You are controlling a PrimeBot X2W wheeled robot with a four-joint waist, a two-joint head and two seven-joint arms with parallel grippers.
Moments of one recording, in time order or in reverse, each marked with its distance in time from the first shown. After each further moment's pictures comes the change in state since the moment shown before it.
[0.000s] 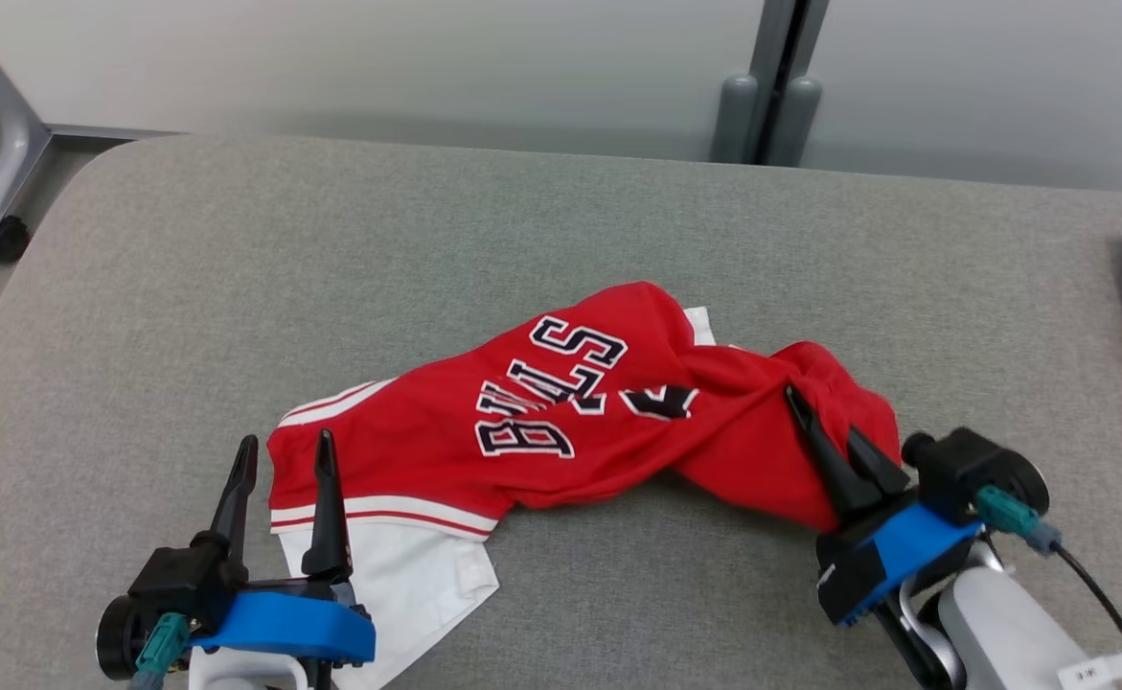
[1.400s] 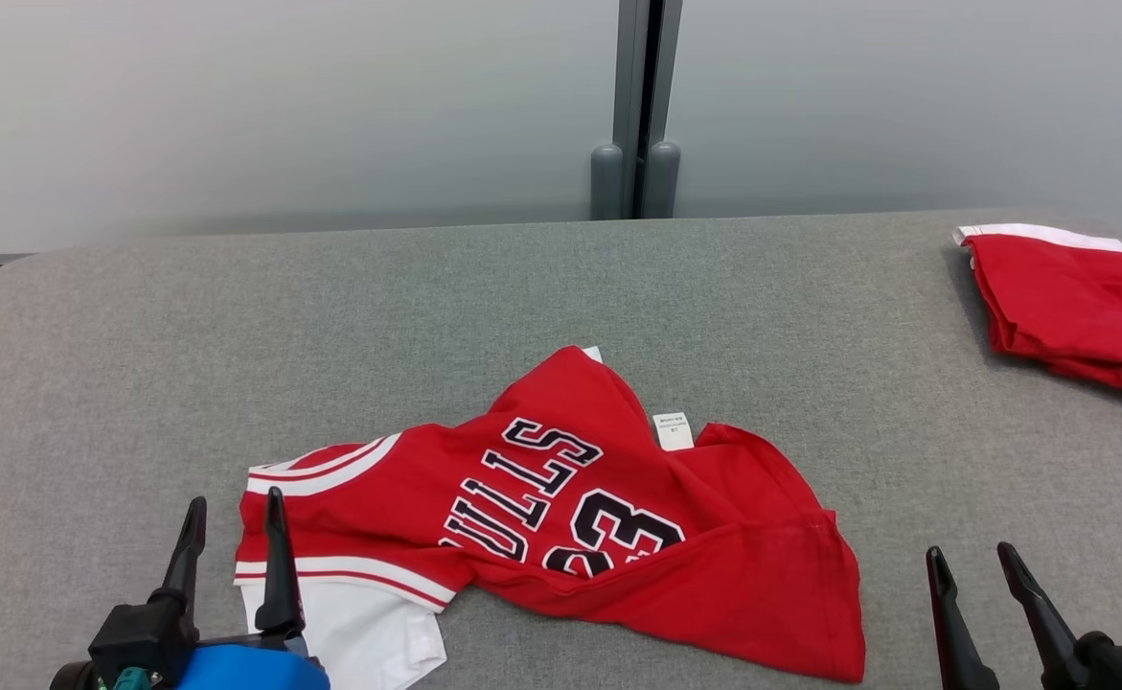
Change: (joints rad) left arm 0.089 0.000 0.099 -0.002 0.061 -0.022 0.000; right arm 0.525 0.128 -0.407 -0.329 -0.111 0.000 -0.001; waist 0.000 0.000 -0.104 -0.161
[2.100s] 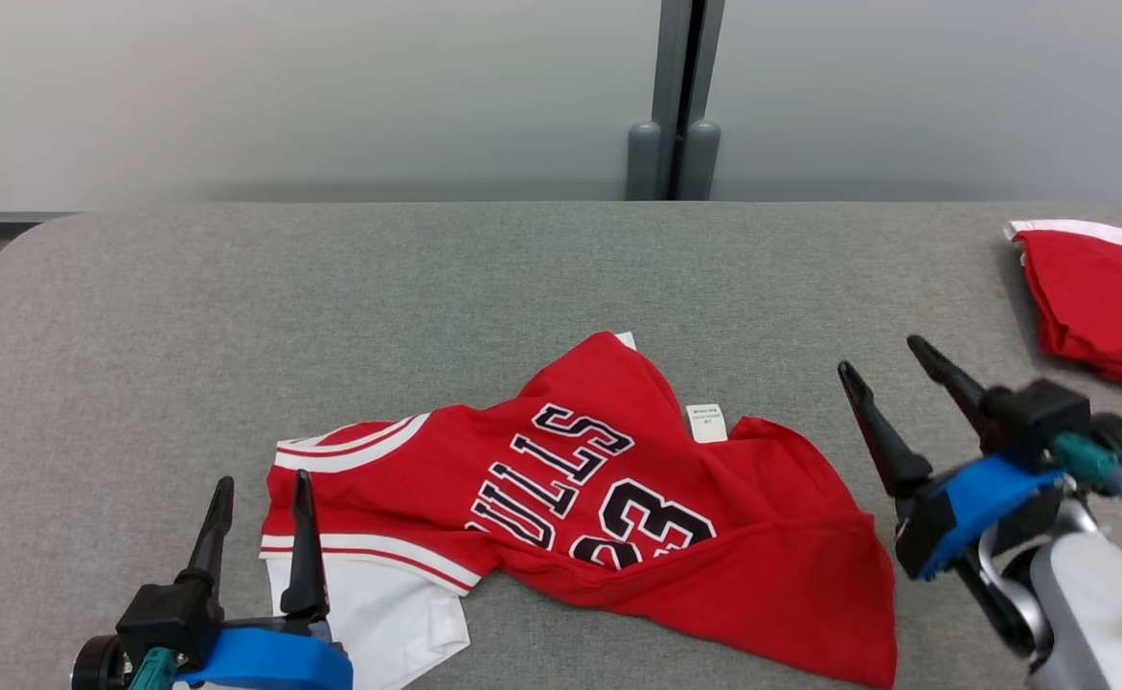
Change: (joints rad) left arm -0.020 0.000 -0.031 0.003 0.007 0.001 0.000; right arm -0.402 -0.180 0.230 0.117 0.033 0.000 0.191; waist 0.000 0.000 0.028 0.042
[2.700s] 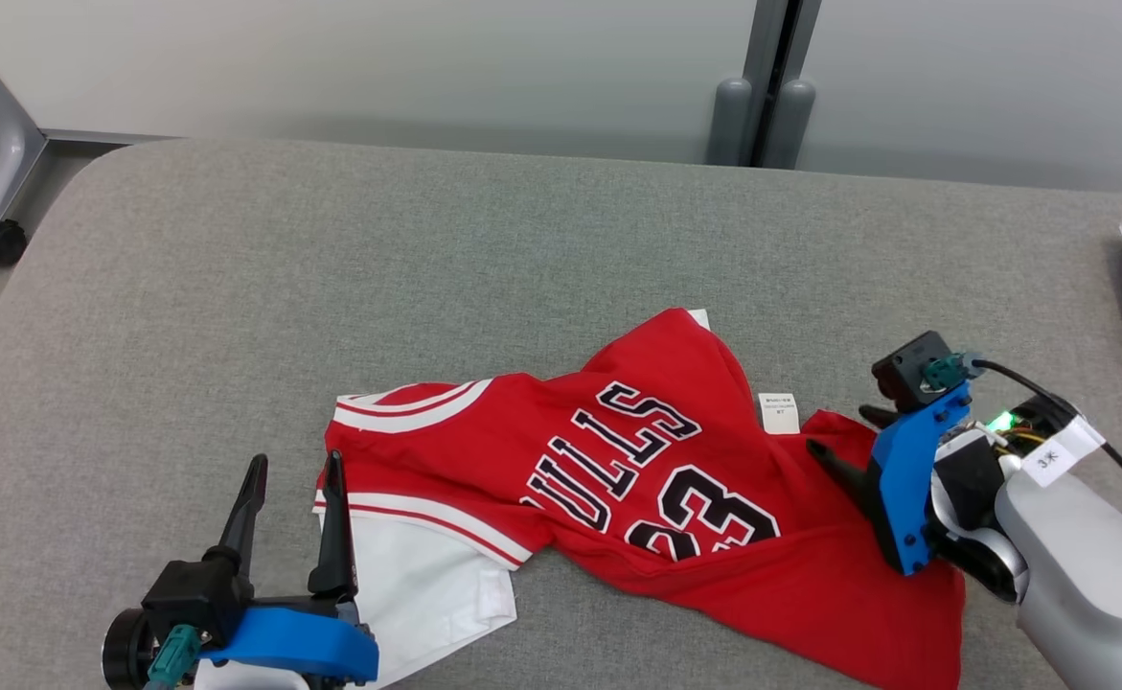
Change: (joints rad) left arm -0.043 0.000 -0.064 0.017 -0.041 0.004 0.000; right arm -0.334 -0.154 0.422 0.315 0.257 0.000 0.410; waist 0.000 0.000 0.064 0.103
